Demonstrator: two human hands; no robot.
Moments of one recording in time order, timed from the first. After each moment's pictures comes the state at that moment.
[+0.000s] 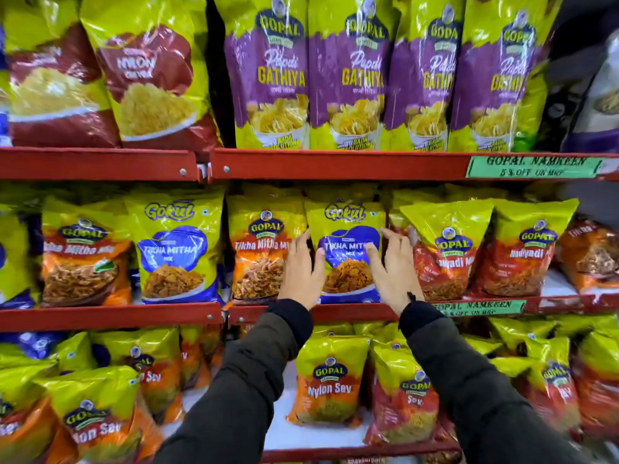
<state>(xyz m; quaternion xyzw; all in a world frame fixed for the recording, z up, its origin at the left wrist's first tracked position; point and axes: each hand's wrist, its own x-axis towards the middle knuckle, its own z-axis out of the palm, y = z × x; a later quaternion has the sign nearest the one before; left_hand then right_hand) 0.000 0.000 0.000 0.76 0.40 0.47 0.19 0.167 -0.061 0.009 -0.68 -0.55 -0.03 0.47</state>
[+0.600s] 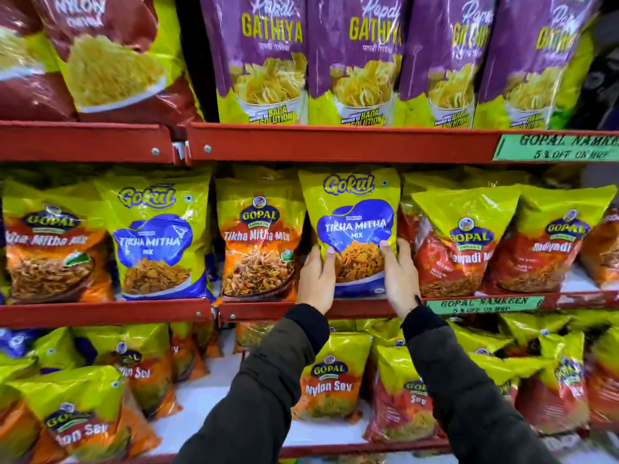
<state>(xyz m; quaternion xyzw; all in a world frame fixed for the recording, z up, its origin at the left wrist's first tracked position) 0.045 0.033 -0.044 0.67 0.40 0.48 0.41 0.186 -0.021 -0.029 -0.66 -0.41 0.17 0.61</state>
